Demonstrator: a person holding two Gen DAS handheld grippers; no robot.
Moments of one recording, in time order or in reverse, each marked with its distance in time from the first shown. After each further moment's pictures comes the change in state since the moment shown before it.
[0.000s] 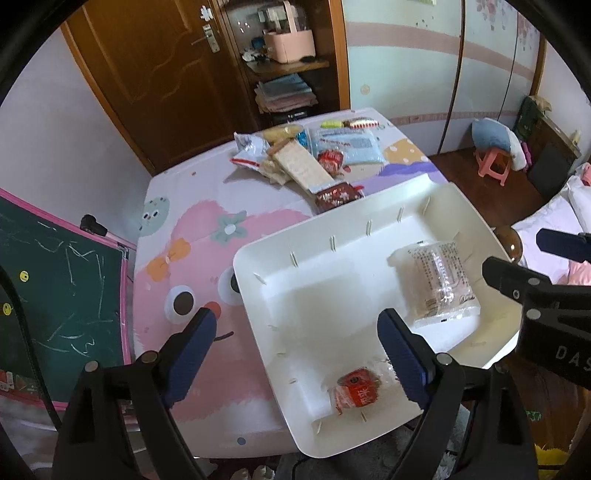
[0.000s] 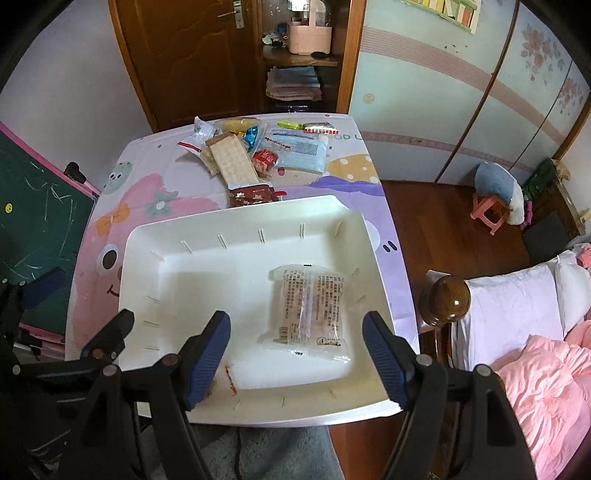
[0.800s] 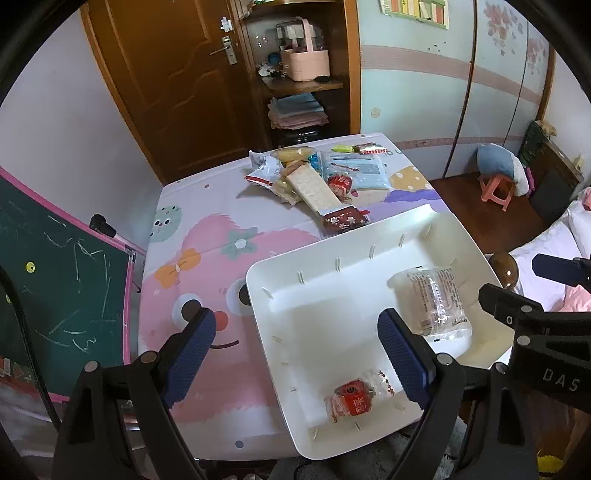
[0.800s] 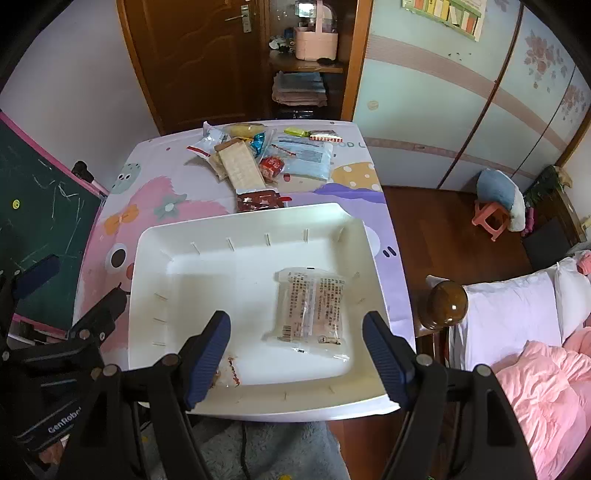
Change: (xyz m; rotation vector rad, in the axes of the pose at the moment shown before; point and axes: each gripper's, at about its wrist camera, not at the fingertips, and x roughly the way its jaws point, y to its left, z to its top) left arm -0.022 0.010 0.004 -0.065 -0.059 0.004; right arm -0.015 0.004 0.004 -0.028 -0.006 0.009
